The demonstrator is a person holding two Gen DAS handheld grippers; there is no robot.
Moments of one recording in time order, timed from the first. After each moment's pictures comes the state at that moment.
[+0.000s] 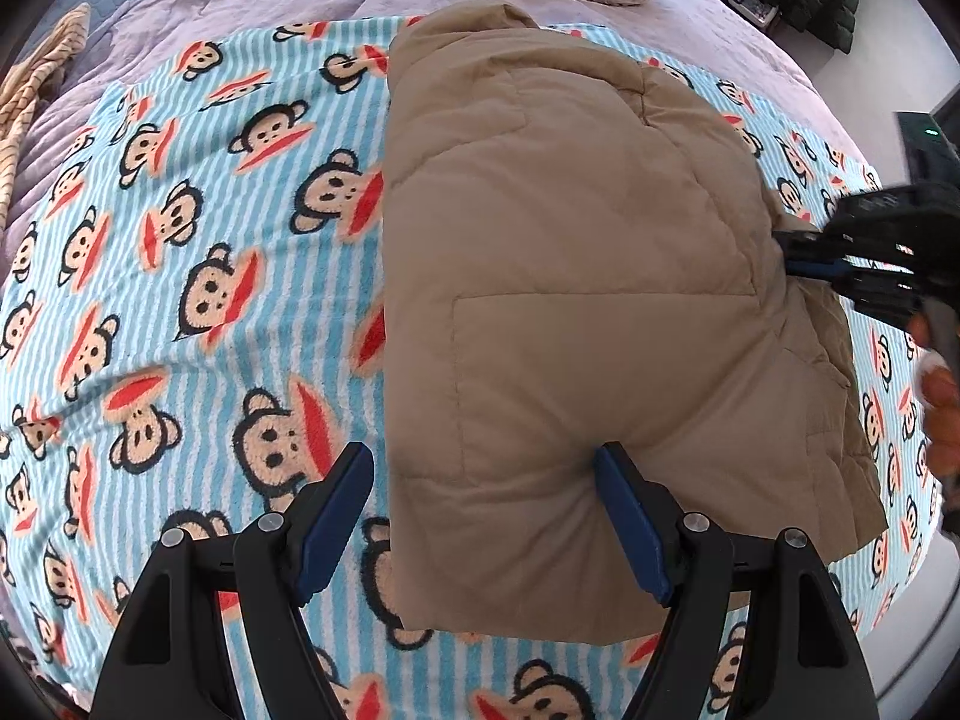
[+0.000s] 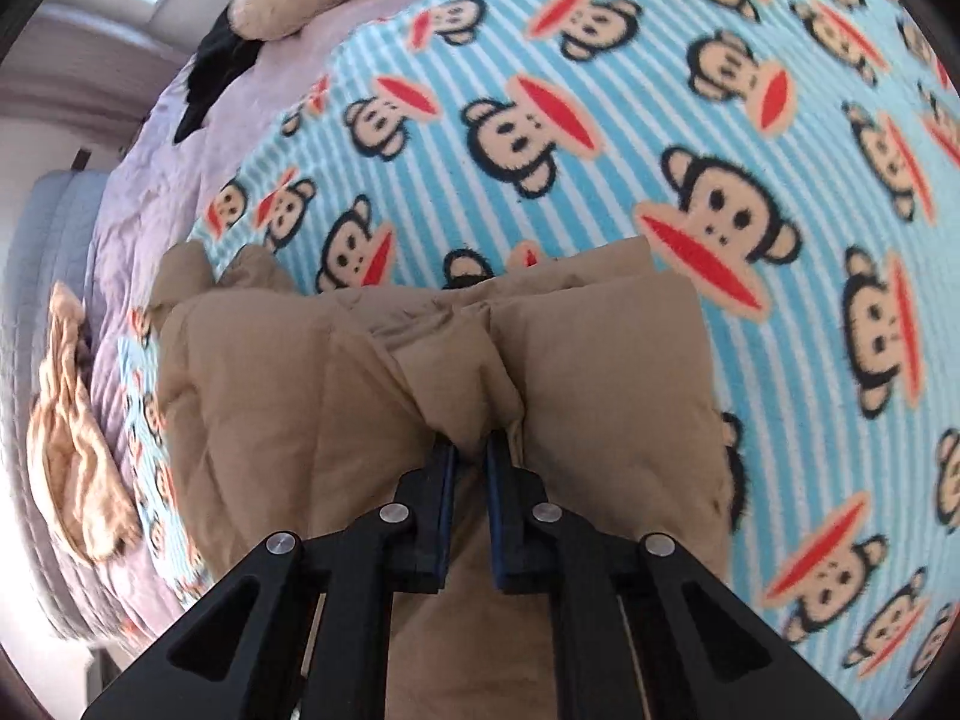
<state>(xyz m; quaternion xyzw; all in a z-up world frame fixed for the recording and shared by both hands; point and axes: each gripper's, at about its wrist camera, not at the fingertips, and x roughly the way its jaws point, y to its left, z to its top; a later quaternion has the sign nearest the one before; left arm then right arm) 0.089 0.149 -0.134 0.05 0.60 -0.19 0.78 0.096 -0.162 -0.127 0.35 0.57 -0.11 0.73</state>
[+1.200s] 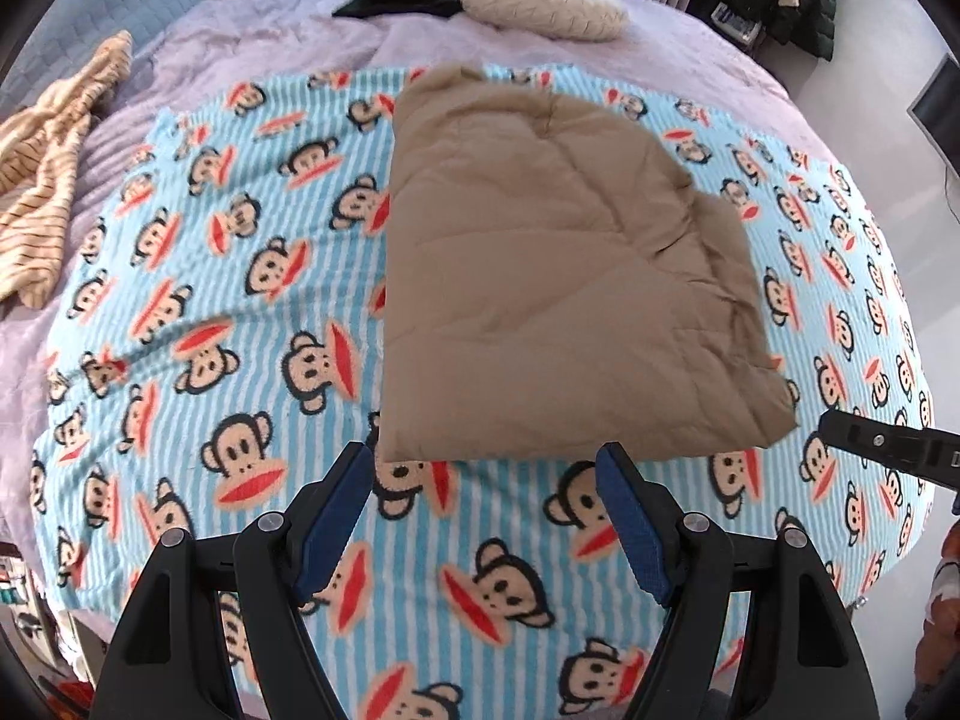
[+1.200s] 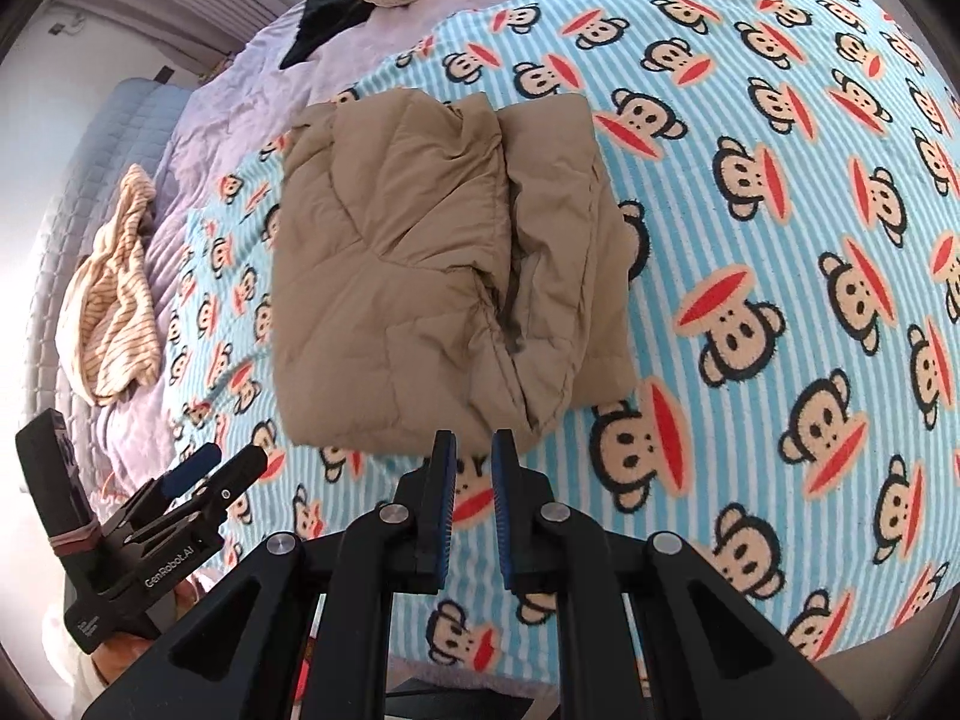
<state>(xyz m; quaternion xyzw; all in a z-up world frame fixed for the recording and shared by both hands) -0.011 0.158 -0.045 0.06 0.56 -0.18 0.81 -0.082 -0.105 -0.043 0.30 0.57 -0.03 0.76</state>
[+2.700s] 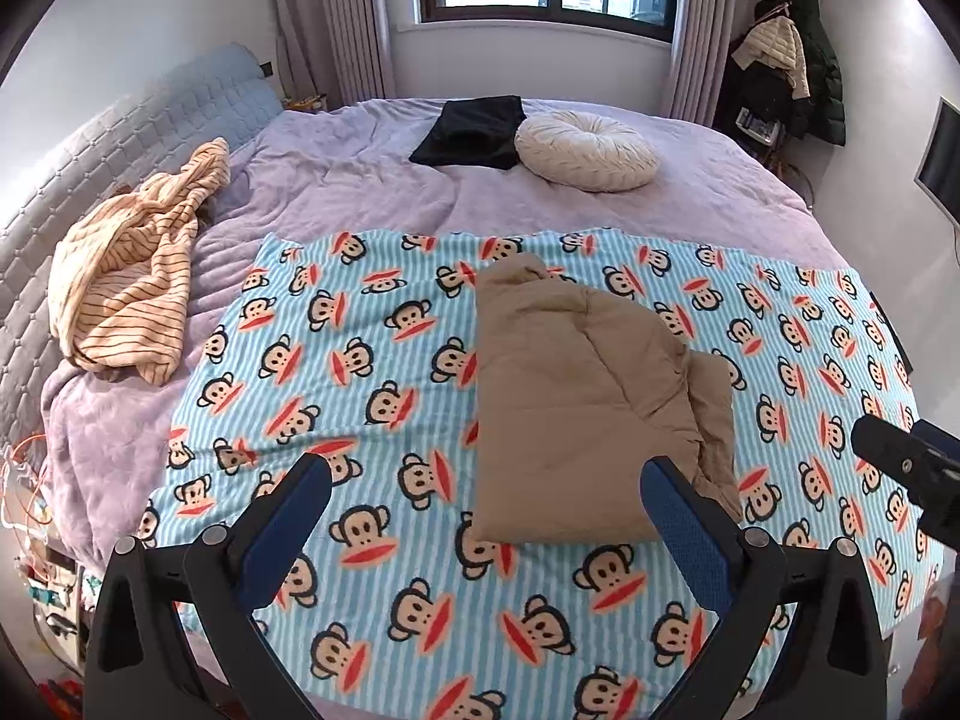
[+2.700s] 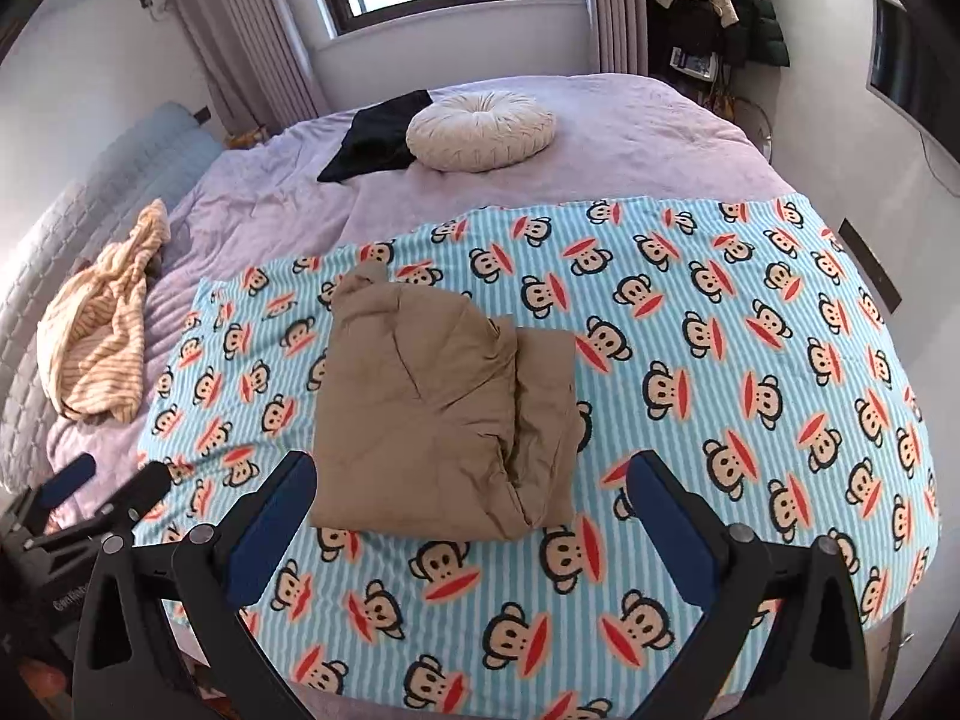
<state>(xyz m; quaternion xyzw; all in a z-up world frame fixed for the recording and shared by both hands) -0.032 0.190 0.108 0.06 0.44 -0.11 0.89 -0.101 -0.049 0.116 0.15 0.45 -0.12 0.87</state>
